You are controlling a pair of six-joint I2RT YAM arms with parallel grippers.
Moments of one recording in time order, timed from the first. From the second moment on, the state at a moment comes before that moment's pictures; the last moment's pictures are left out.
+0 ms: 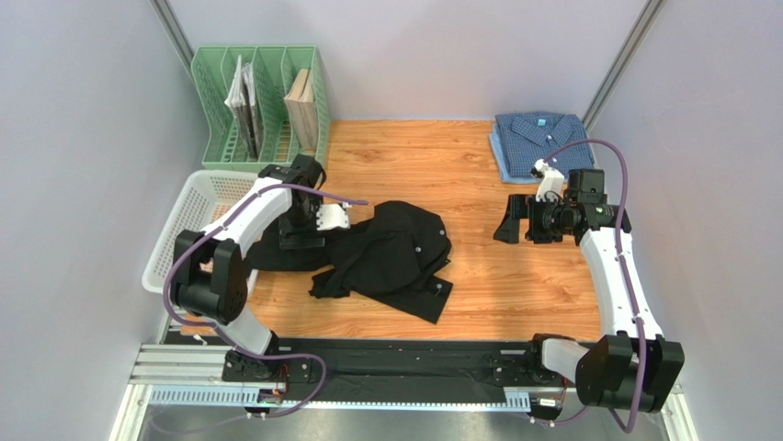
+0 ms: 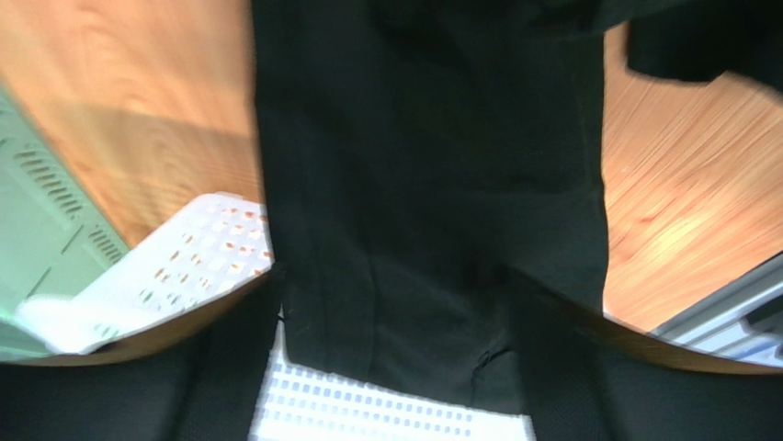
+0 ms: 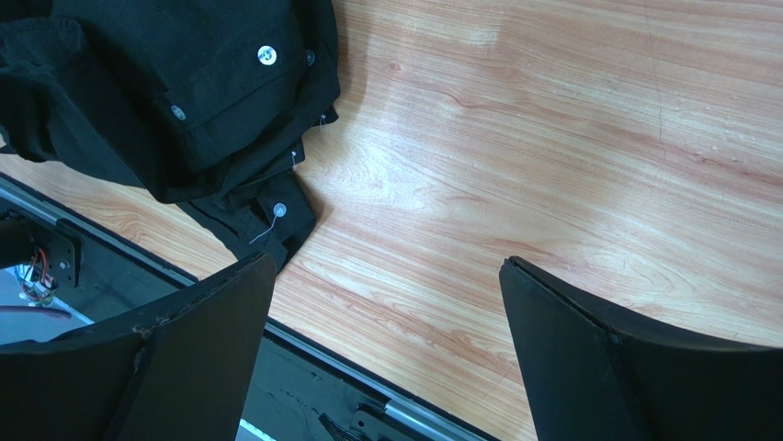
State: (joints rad) left arm -0.29 1.61 1.26 -1.07 -0.08 1.17; right arm -0.10 1.16 1.05 -0.90 -0.53 -0.09
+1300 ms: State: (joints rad) left arm -0.69 2.32 1.95 -1.20 0.49 0.48; right arm -0.10 1.27 1.12 -0.92 -0.54 -0.10
